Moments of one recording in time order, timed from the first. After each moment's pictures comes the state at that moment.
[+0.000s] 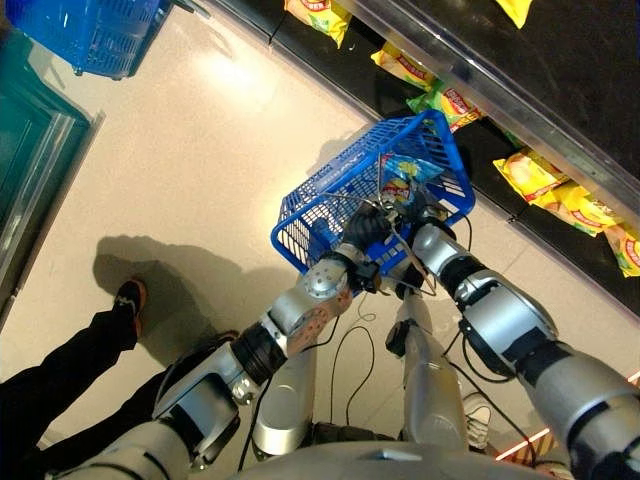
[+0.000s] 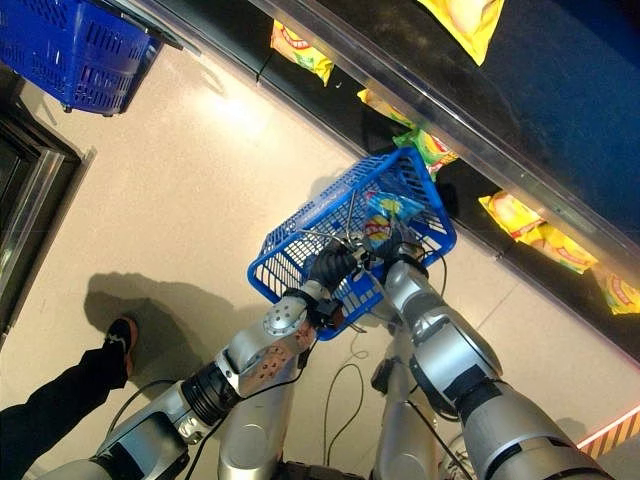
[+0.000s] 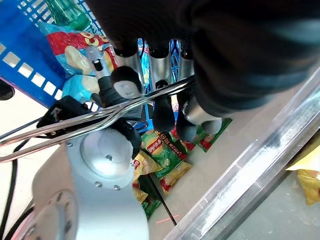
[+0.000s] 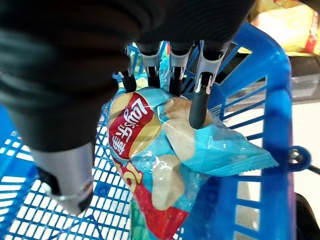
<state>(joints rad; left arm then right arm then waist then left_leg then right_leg) -0.52 0.18 -0.76 0.12 -0.72 -0.01 0.32 -0.94 -0.19 0.51 1.31 -0.16 0.08 -0.40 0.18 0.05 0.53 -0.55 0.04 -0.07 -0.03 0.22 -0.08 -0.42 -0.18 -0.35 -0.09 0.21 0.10</state>
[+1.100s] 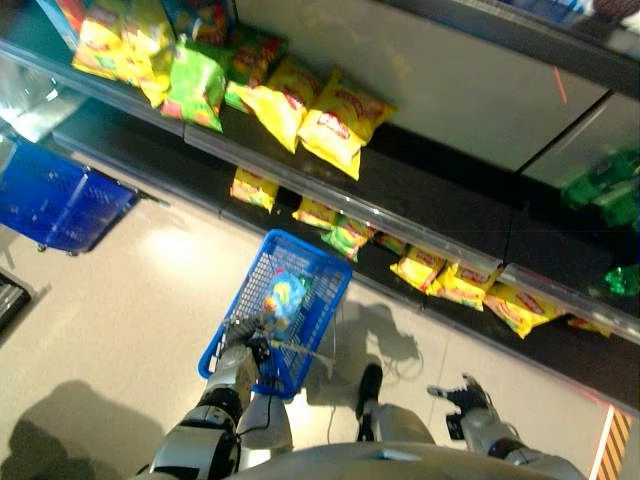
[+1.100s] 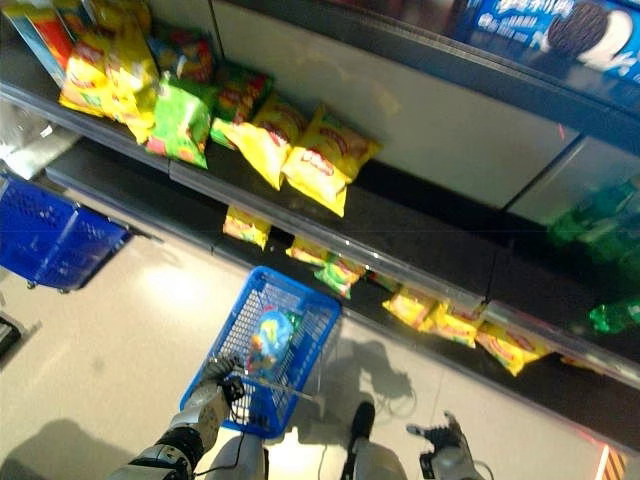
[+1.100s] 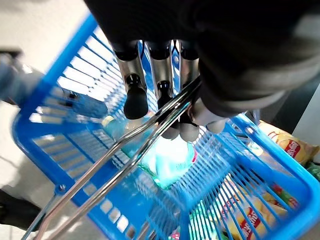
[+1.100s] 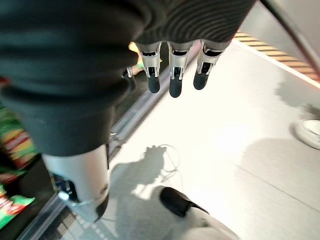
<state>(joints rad) -0.21 0.08 0.03 1.18 -0.30 -0.02 0.26 -0.04 -0.20 0.13 1.36 0.08 -0.01 -0.29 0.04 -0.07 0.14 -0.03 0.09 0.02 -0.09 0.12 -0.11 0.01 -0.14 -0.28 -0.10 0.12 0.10</state>
